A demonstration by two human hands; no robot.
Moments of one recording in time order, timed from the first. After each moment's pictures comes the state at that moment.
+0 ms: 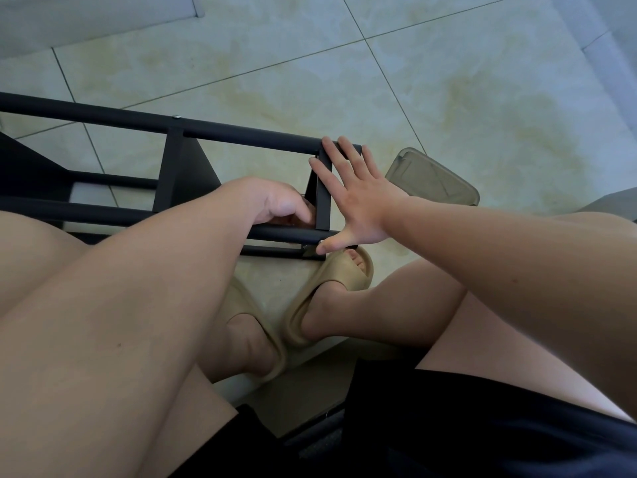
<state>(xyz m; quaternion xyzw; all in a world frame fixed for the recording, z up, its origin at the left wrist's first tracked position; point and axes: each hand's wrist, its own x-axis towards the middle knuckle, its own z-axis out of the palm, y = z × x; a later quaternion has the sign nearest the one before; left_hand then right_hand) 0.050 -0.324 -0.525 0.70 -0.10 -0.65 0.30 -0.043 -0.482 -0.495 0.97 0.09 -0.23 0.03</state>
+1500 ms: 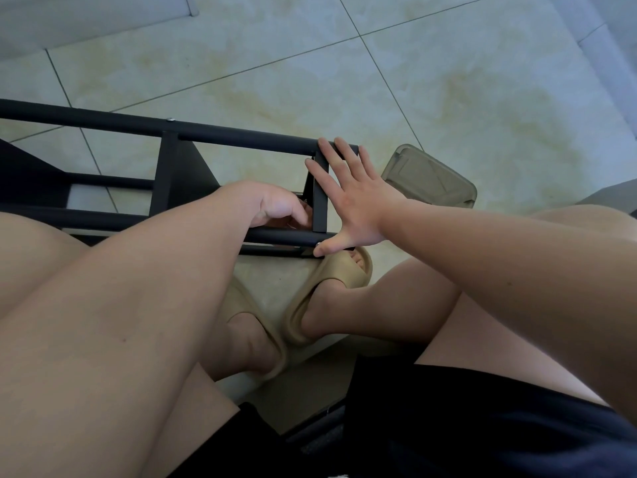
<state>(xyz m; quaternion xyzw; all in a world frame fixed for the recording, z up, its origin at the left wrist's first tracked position) 0.046 -0.321 -0.529 0.65 -0.07 -0.68 0.32 -0.050 -0.479 -0.498 0.97 0.09 -0.20 0.03</state>
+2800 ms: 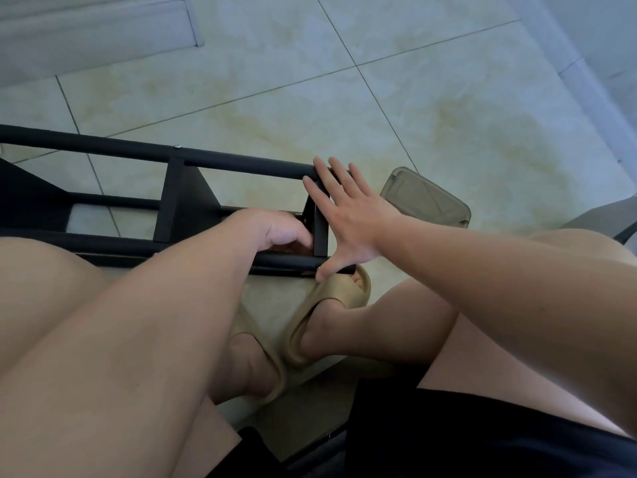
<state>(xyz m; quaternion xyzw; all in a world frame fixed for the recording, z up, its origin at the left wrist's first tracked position) 0.042 -0.319 -0.523 0.71 -0.10 -0.63 0.29 -0.039 -0.467 -0.477 0.97 0.10 -0.22 0.07</state>
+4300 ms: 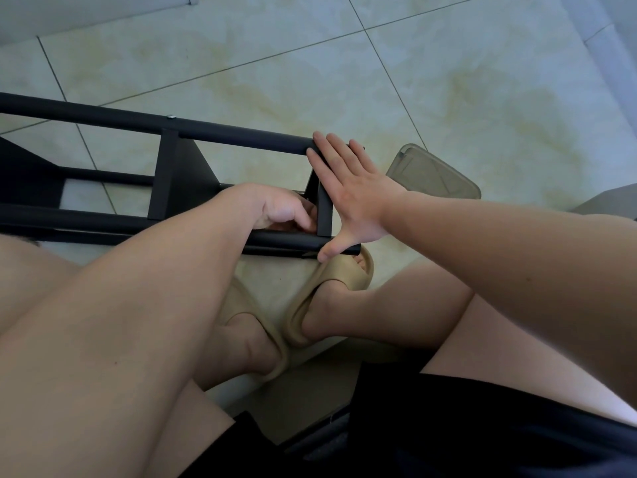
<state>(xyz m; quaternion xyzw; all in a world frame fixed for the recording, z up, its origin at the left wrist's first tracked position) 0.049 -0.319 -0.536 0.63 -0.11 -0.69 0.34 -0.032 -0.471 -0.483 0.96 0.12 -0.23 0.04</state>
